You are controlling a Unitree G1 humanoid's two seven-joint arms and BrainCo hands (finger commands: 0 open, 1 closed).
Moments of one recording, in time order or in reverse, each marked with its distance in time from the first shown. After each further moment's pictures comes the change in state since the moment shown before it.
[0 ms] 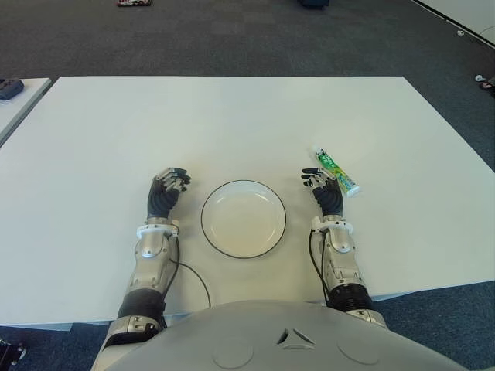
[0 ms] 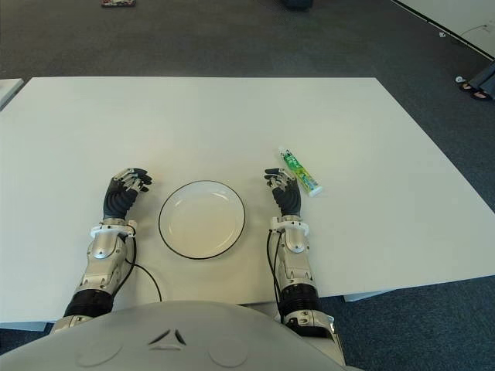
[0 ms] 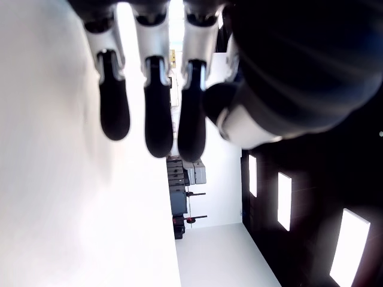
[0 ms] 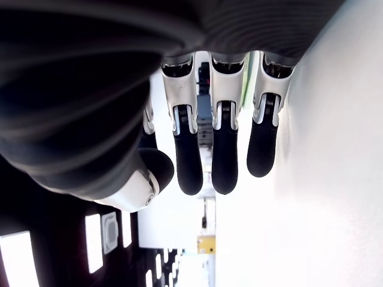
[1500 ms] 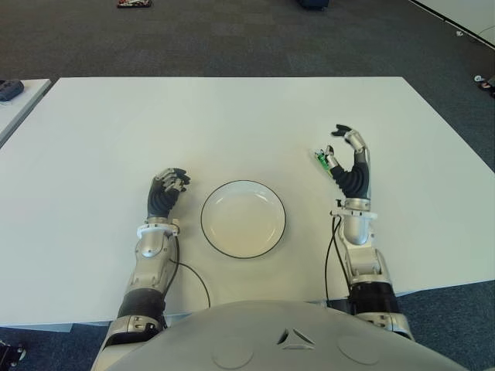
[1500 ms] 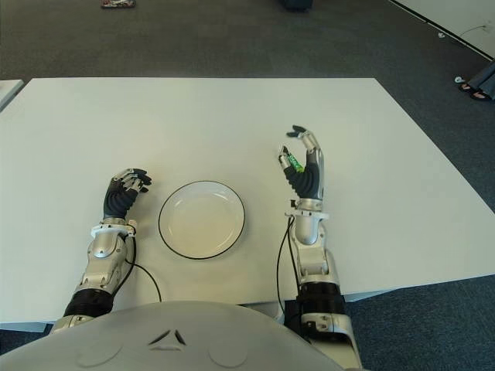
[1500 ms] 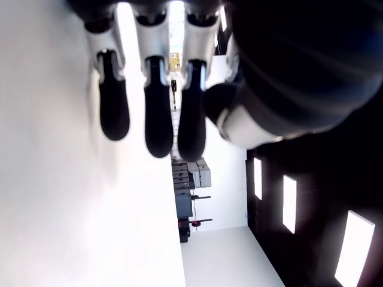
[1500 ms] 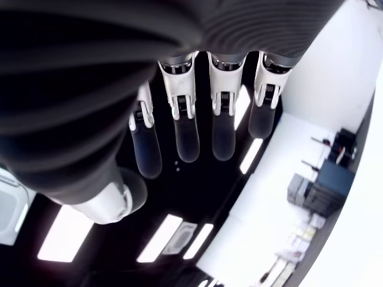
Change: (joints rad) left arm 0.001 -0.001 -0.007 -0.006 0.015 0.030 0.023; right arm -0.042 -0.150 -0.012 -0.320 -0.493 -0.038 -0.300
